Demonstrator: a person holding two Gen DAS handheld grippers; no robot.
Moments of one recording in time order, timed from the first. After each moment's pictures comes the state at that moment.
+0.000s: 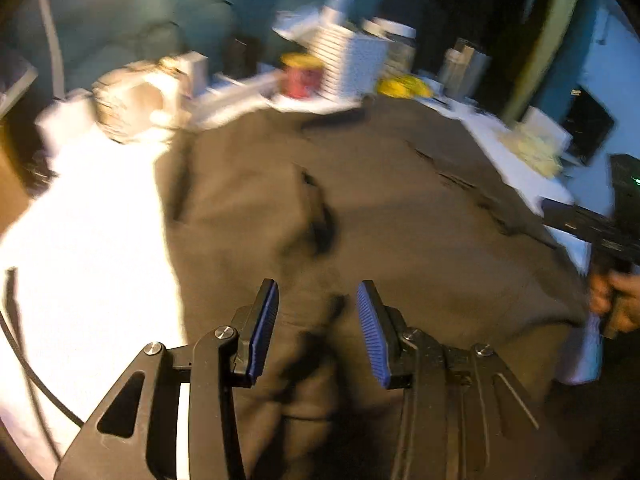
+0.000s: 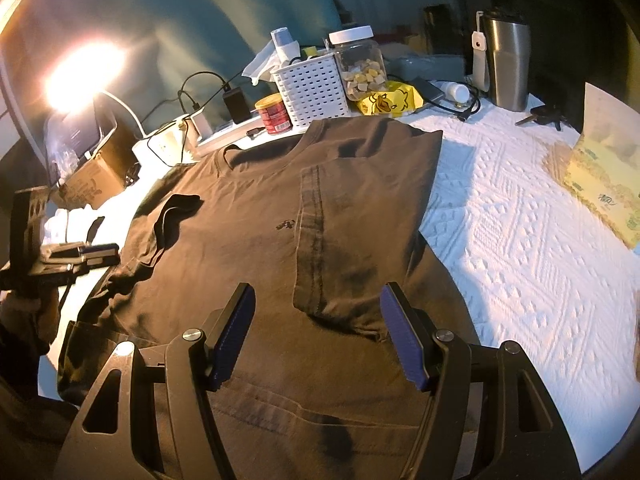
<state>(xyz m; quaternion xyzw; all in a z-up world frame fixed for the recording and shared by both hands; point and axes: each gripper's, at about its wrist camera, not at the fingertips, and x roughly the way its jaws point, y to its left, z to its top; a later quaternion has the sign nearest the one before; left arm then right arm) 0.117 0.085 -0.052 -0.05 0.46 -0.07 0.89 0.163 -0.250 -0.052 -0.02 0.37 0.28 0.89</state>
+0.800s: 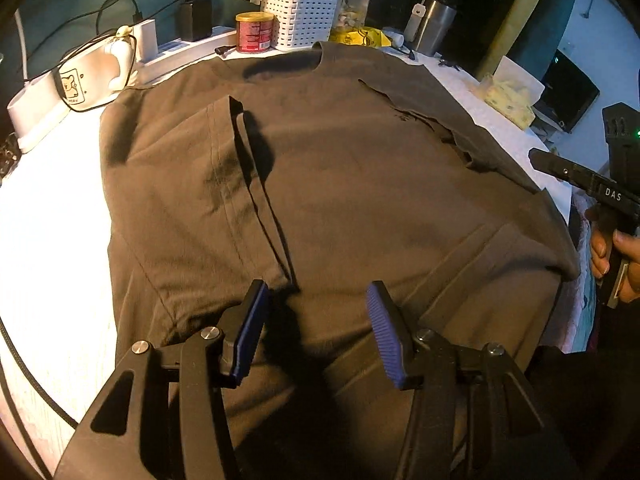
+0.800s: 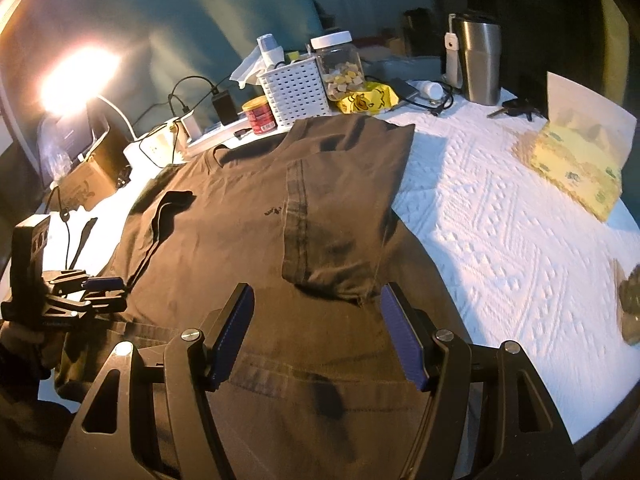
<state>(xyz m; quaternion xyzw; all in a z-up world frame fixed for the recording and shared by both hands) 0.090 0.046 -0.081 -0.04 0.50 -0.14 0.85 0.134 -0.269 -0.050 -0.01 0.37 0.24 0.90</state>
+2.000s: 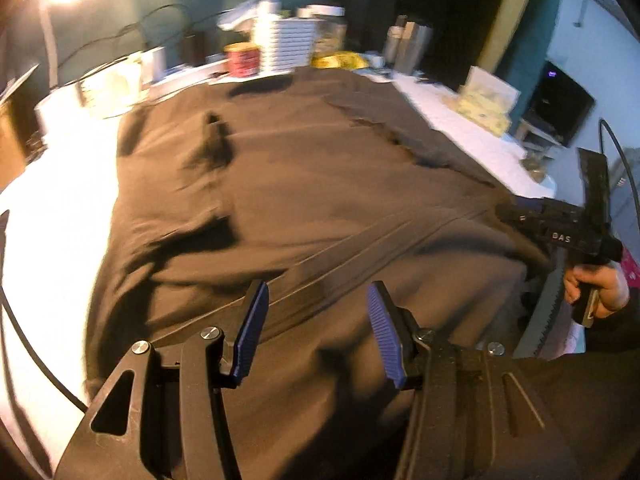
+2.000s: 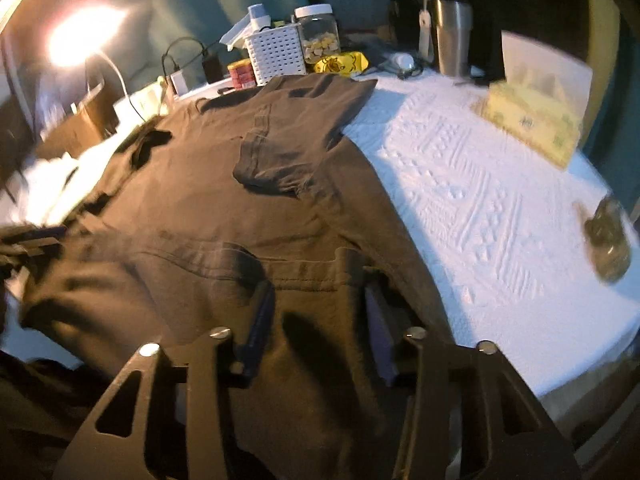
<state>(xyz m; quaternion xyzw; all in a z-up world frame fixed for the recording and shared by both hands) 0.027 0.006 -0.064 -0.05 0.46 -0.09 0.88 0.089 -0.312 -0.096 -0.08 0.37 0.21 0.90</state>
